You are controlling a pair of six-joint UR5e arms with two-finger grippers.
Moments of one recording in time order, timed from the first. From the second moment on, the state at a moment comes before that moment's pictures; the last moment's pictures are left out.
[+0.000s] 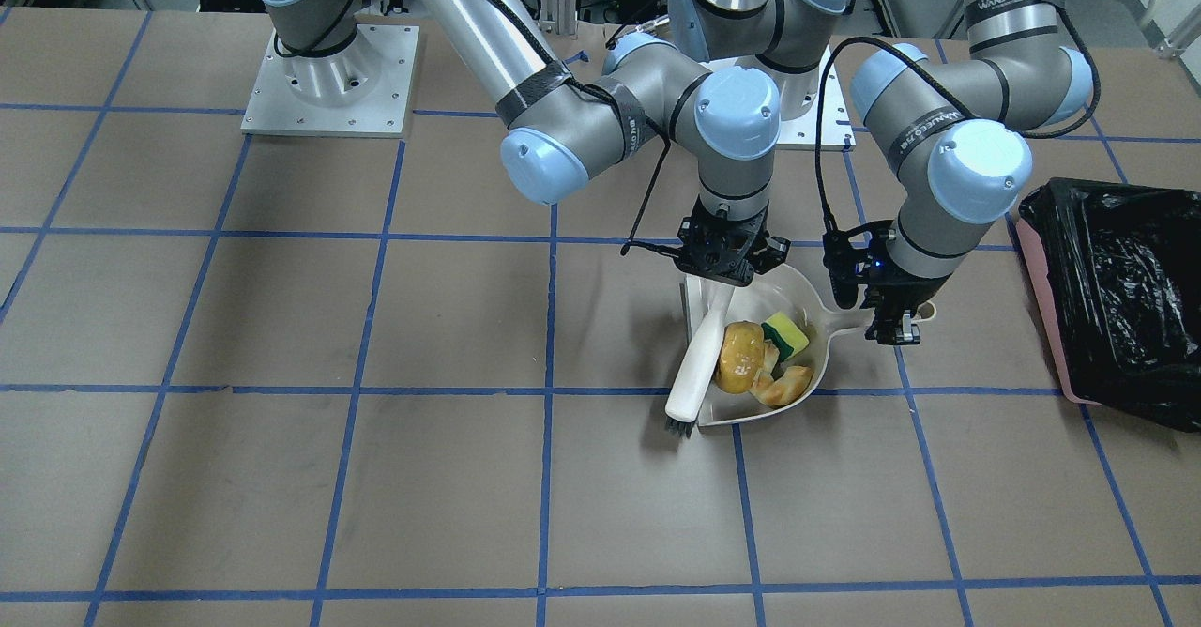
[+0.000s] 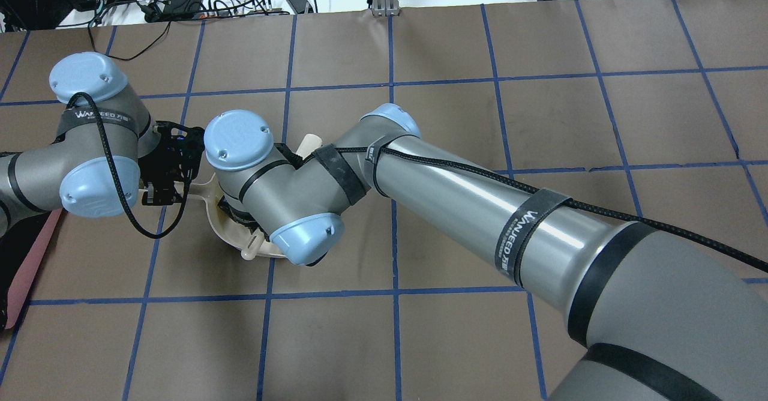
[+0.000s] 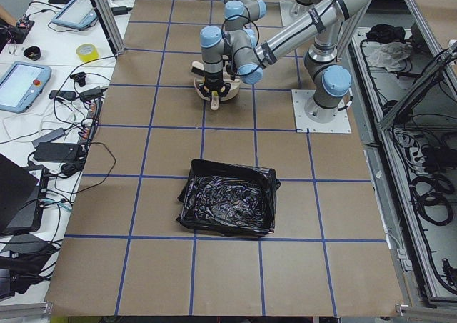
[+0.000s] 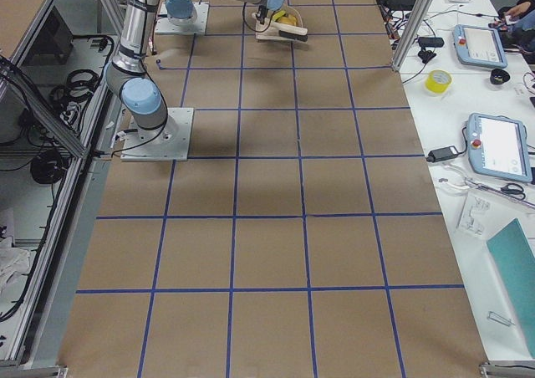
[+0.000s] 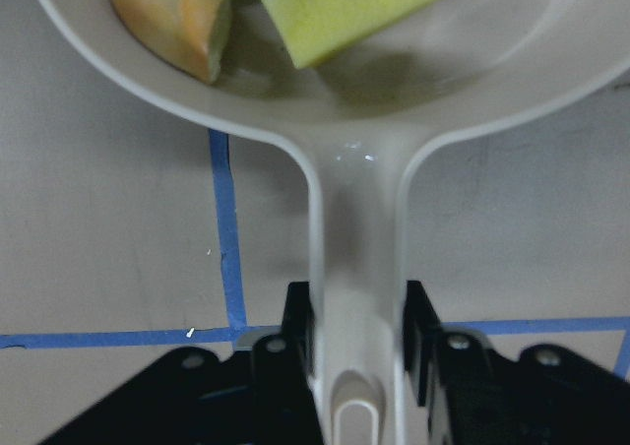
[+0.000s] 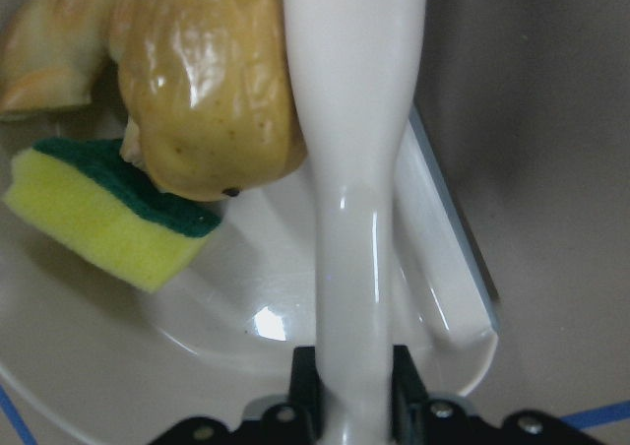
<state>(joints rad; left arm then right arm) -1.32 -1.73 -2.02 -0.96 1.71 1.81 2.29 -0.97 1.48 -2.19 -1.39 1.13</state>
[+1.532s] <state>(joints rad) -1.30 -1.73 -2.02 -0.97 1.67 1.82 2.28 -1.02 1.53 -2.01 -1.53 0.98</state>
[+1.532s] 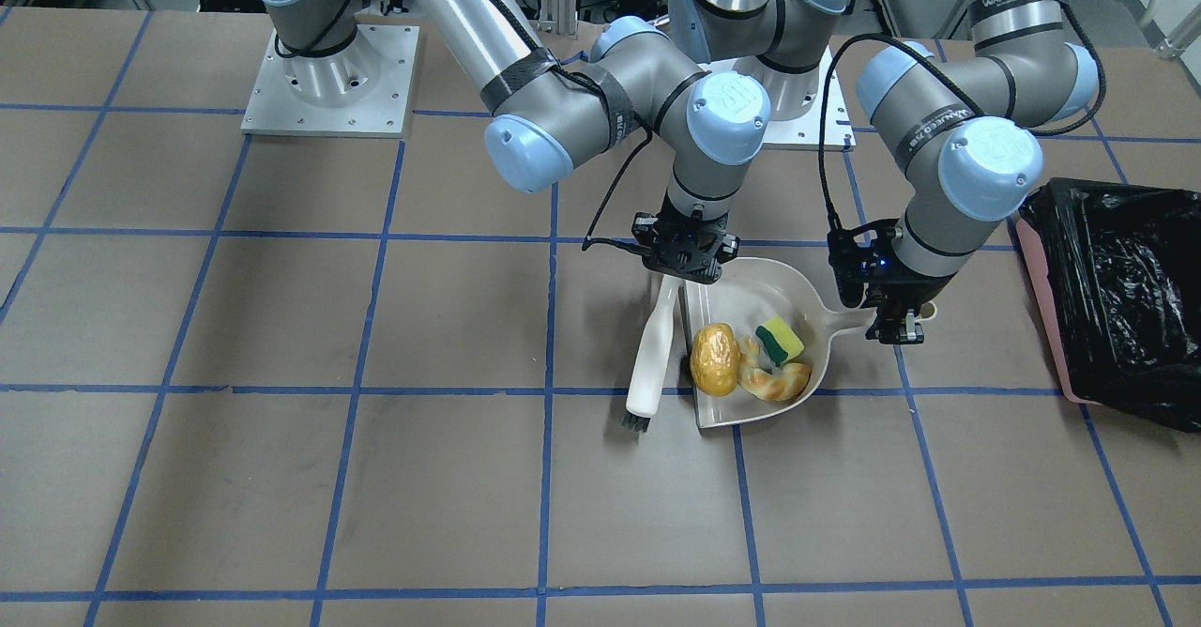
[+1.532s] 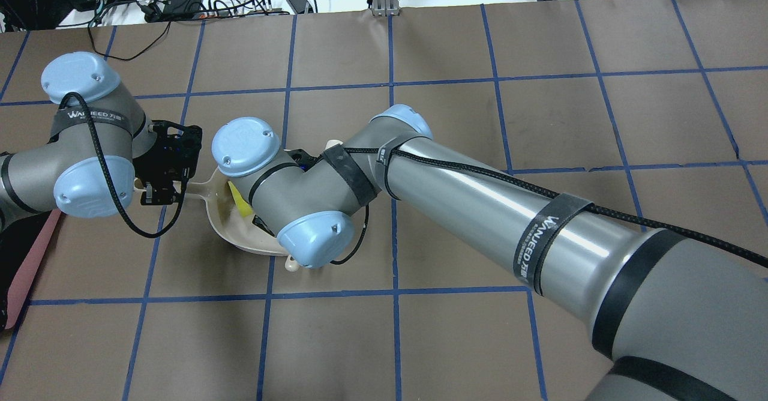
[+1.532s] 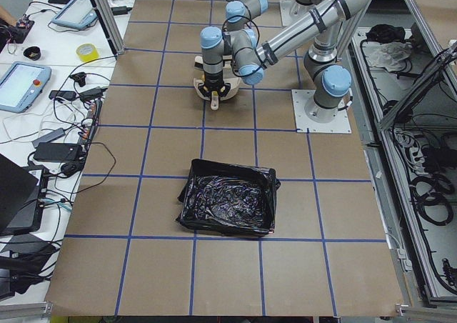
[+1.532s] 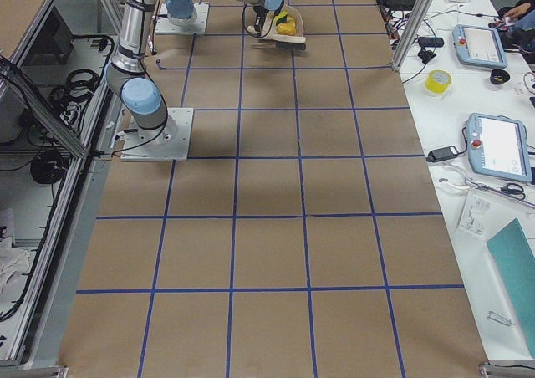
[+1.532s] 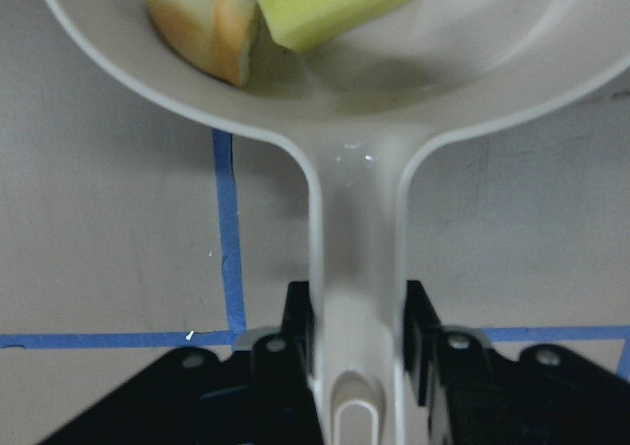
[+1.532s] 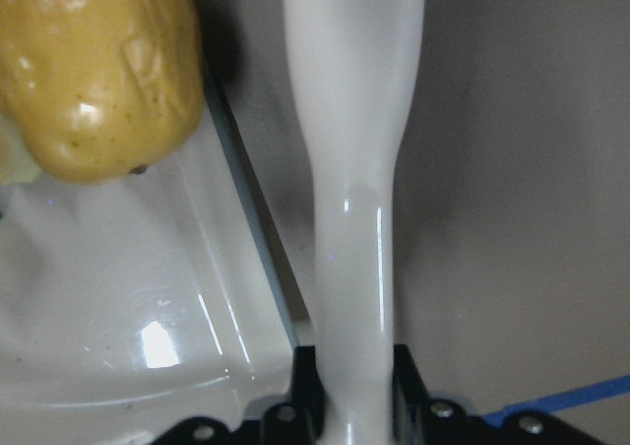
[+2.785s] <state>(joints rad) -0.88 -1.72 -1.68 -1.47 1.37 2.08 1.87 -1.40 1.58 -1.63 -1.62 0.36</state>
